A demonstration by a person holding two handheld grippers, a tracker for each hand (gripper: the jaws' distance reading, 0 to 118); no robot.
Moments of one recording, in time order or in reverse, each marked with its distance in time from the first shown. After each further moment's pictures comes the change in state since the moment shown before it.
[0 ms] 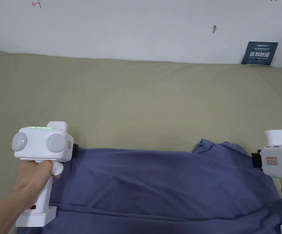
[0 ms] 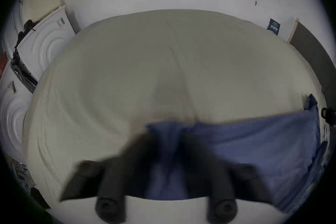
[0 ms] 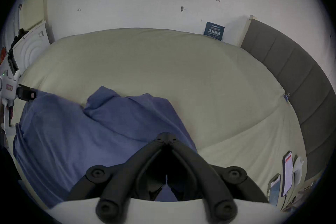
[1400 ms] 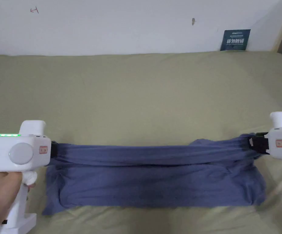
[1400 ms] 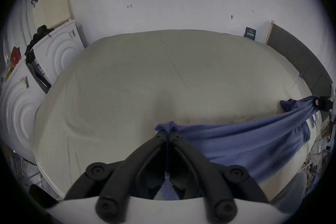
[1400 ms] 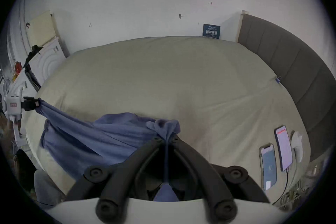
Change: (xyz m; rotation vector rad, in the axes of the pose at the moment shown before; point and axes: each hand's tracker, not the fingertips) left arm -0.051 -0.128 0.169 0.137 -0.068 -0.052; right arm 0.016 -0.100 0.204 0.057 0.149 -0.082
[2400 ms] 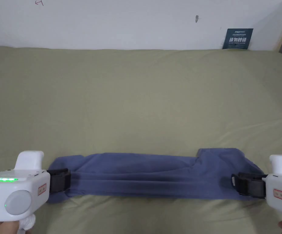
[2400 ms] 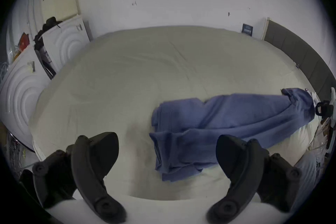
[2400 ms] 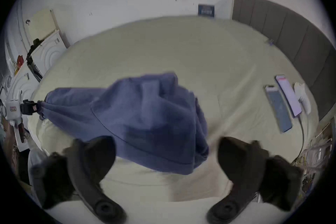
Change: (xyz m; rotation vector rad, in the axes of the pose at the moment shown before) left arm 0.001 -0.084 0.030 0.058 0.025 0.012; right arm -0.035 -0.091 0.020 0.005 -0.014 -0.028
